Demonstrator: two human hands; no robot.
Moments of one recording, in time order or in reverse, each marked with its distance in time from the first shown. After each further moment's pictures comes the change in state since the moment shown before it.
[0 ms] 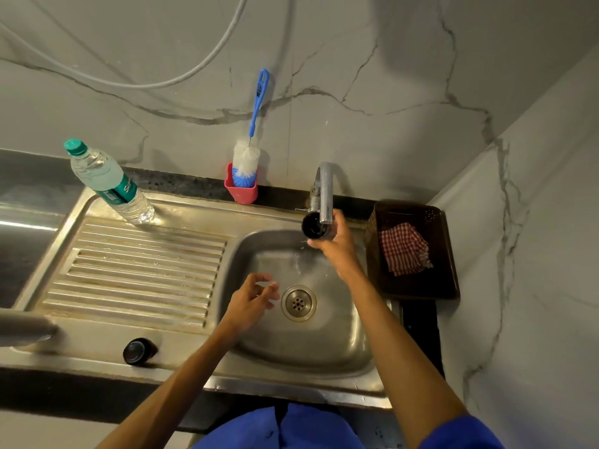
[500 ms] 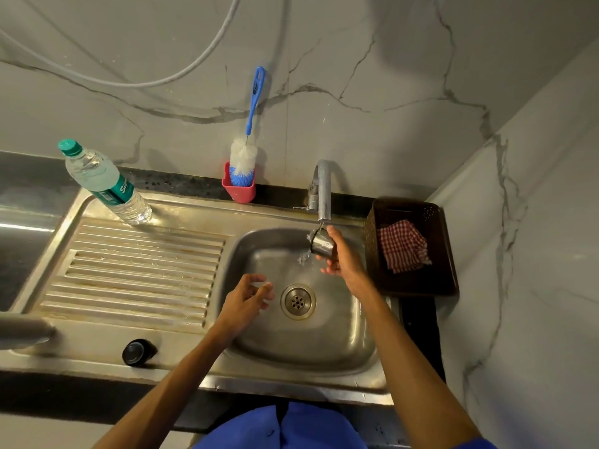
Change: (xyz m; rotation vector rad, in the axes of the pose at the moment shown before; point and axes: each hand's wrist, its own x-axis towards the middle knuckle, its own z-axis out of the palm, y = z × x) left_hand 0.002 -0.008 -0.008 0.020 0.005 -0.014; right_hand -0.018 0.022 -0.017 0.159 0.063 0.453
